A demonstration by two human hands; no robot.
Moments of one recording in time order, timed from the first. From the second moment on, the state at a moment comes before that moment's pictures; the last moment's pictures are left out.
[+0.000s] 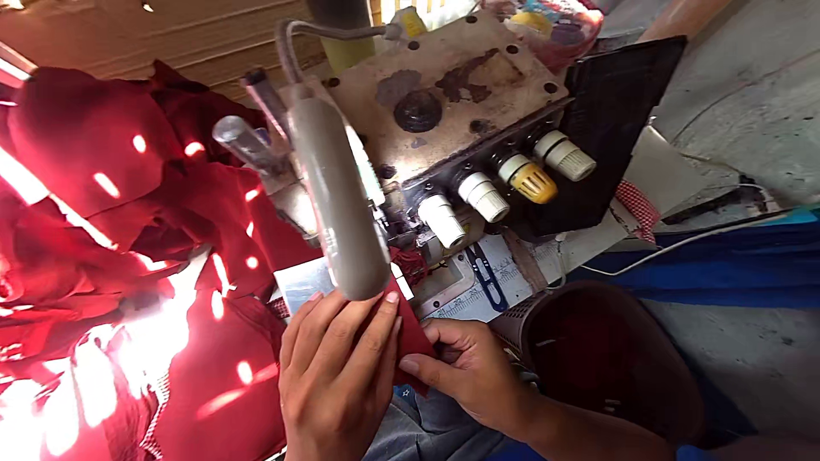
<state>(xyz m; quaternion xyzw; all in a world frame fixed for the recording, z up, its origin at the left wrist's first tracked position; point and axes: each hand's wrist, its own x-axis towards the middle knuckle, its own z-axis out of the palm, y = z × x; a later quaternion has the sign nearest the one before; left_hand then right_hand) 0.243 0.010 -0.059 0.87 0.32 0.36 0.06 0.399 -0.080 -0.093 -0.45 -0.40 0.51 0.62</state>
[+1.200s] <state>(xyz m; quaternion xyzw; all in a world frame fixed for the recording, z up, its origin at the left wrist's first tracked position) 0.202 -0.055 -0.084 0.65 0.47 0.56 0.20 0.385 -0.095 -0.093 -0.52 -0.42 0.43 0.61</state>
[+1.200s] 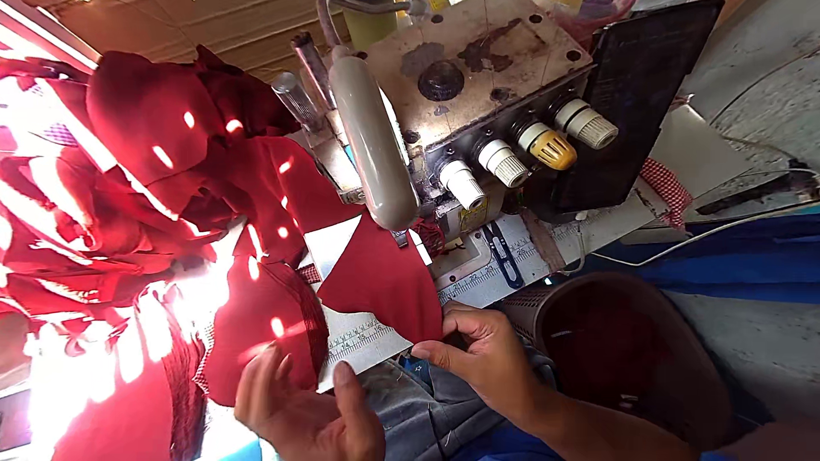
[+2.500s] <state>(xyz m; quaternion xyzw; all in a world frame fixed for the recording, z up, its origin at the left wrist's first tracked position) 0.225 -0.088 -0.107 0.41 0.40 0.44 0.69 0.397 -0.088 -0.087 -0.39 -0.31 0.64 0.58</state>
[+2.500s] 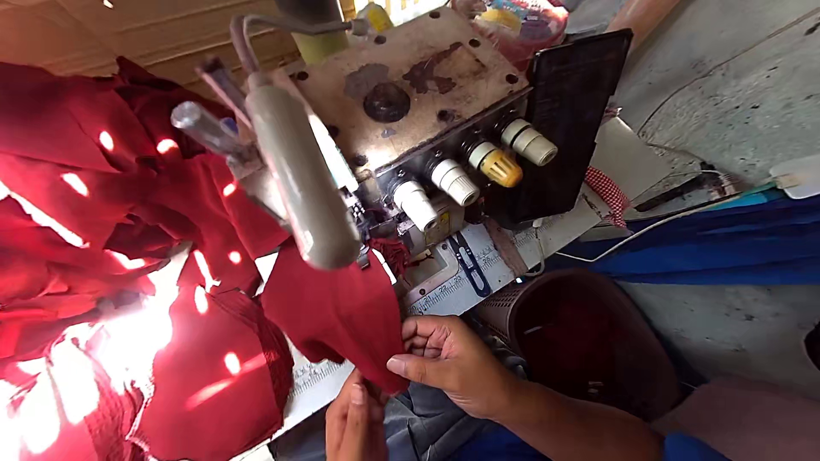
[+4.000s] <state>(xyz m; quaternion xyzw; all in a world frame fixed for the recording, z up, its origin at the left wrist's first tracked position) 0.229 -0.008 -0.080 0.89 0.23 0.39 0.06 0.397 -0.095 -0.088 -0.38 -0.32 0.61 0.61</state>
